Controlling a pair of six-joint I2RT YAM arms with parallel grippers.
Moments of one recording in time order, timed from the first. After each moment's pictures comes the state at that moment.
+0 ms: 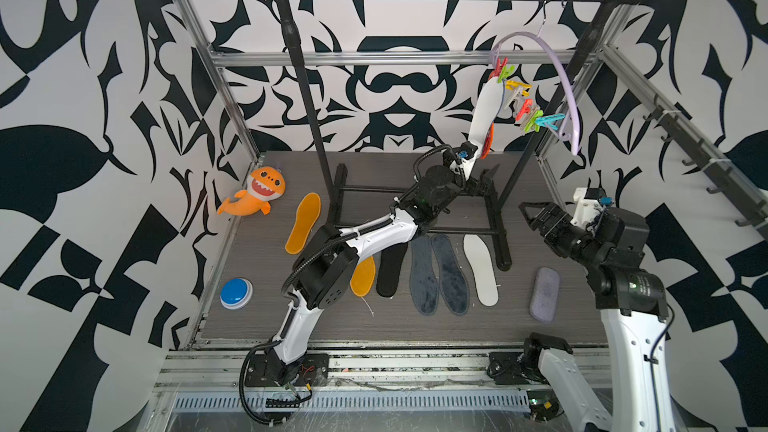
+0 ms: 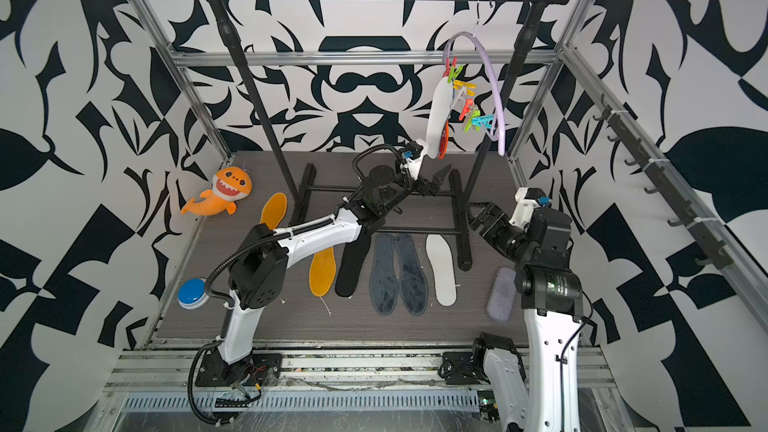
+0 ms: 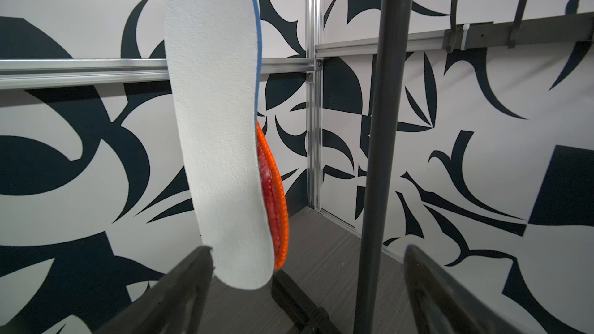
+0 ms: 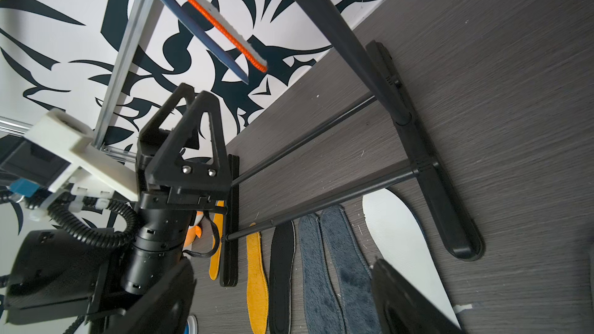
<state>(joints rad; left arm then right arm) -0.92 2.11 1.73 0.56 -0.07 0.02 -0.22 0.74 1.04 -0.78 -0.52 0.67</state>
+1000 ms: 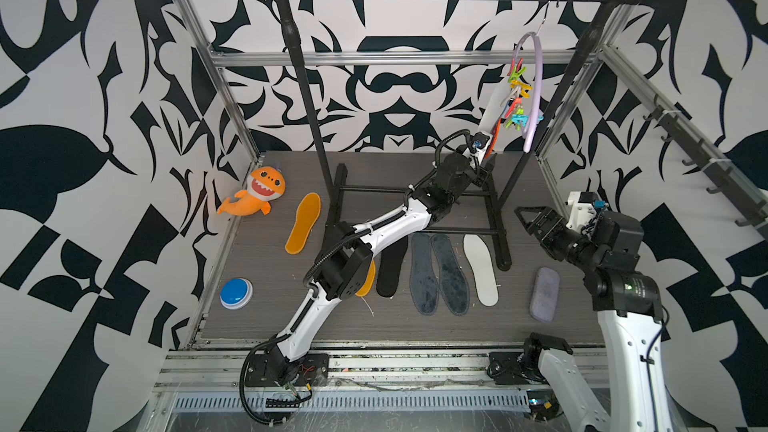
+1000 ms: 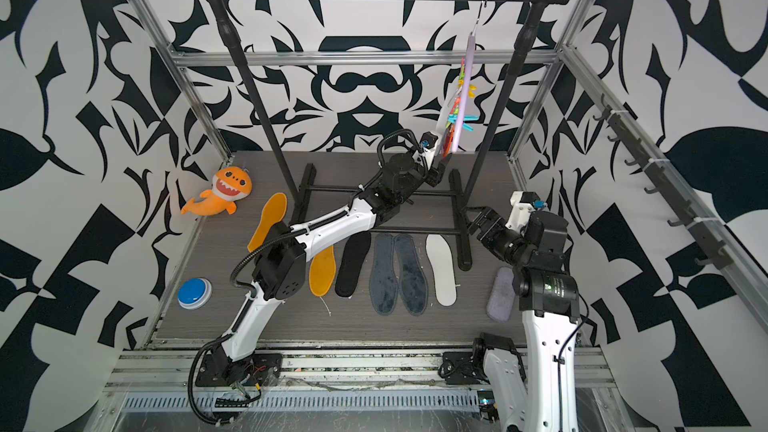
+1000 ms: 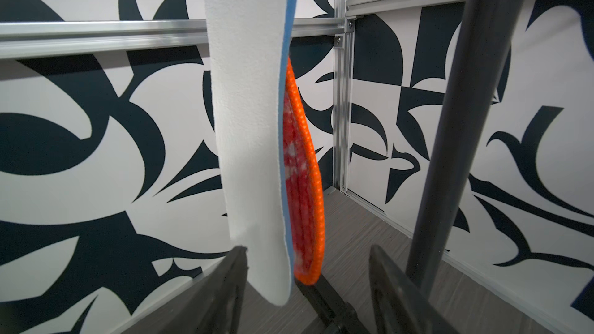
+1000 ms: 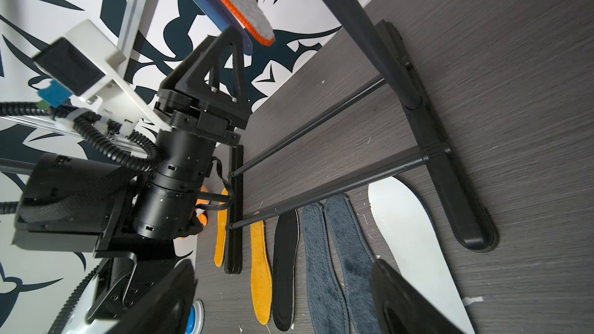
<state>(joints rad) -0.92 2.31 2.08 0.29 -0.18 0.05 -0.22 0.73 0.98 -0.76 -0.57 0.68</state>
